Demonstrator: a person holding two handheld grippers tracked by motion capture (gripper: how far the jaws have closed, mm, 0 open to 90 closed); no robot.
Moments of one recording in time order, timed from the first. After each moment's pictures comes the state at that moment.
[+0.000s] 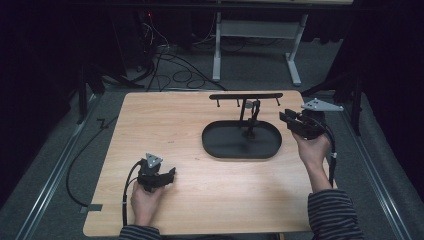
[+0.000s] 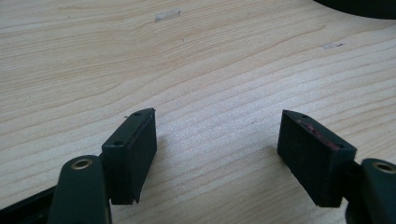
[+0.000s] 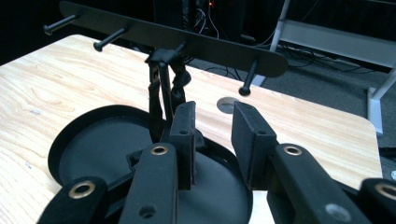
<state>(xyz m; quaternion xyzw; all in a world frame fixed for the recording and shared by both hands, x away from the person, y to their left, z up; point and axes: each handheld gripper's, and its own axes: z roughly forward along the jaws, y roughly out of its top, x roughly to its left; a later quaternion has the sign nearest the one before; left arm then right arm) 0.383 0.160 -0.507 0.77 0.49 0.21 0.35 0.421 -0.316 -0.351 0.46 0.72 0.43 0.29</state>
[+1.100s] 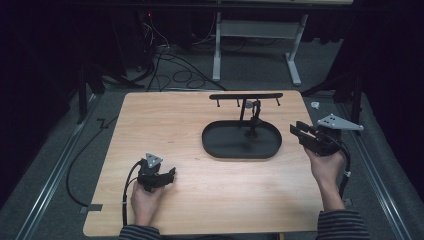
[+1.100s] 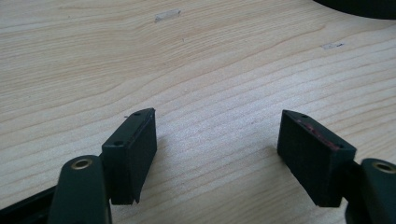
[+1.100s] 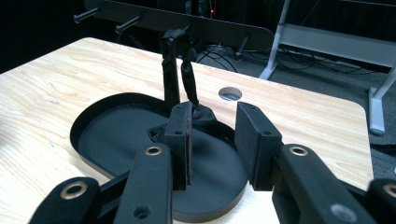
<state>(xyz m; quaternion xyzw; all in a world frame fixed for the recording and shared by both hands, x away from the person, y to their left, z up) 0.383 0.160 -0.507 0.77 0.49 0.21 0.35 0.372 -0.338 -0.358 0.46 0.71 0.45 0.29</state>
